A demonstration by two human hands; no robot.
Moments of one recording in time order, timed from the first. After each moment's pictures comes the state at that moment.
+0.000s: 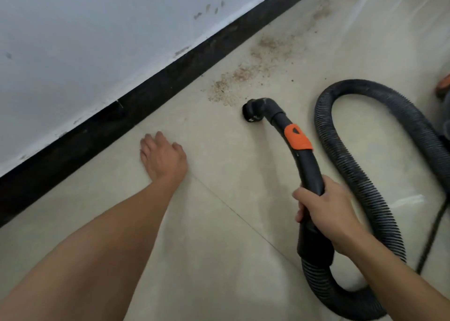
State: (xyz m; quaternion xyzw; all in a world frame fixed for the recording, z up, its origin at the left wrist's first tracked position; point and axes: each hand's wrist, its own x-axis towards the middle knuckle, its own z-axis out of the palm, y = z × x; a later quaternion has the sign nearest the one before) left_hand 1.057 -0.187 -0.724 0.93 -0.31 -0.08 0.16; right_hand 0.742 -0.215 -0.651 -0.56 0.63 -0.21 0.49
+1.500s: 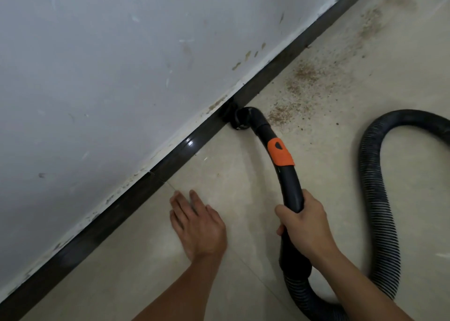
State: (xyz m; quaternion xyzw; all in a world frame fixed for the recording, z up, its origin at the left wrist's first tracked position) left_hand 1.059 -0.197 -0.742 0.94 -0.31 -0.06 0.10; right_hand 0.903 -0.294 -0.641 -0.58 0.62 -0.16 0.51
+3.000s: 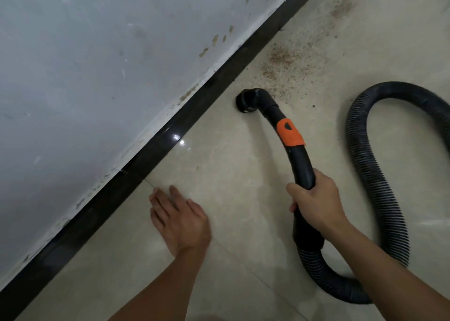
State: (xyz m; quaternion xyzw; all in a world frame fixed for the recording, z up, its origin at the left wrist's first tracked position) left_hand 1.056 -0.197 -0.743 0.95 -0.30 -0.04 0.10; right_hand 0.855 -0.328 -0.652 -0.56 0.68 -0.18 0.44
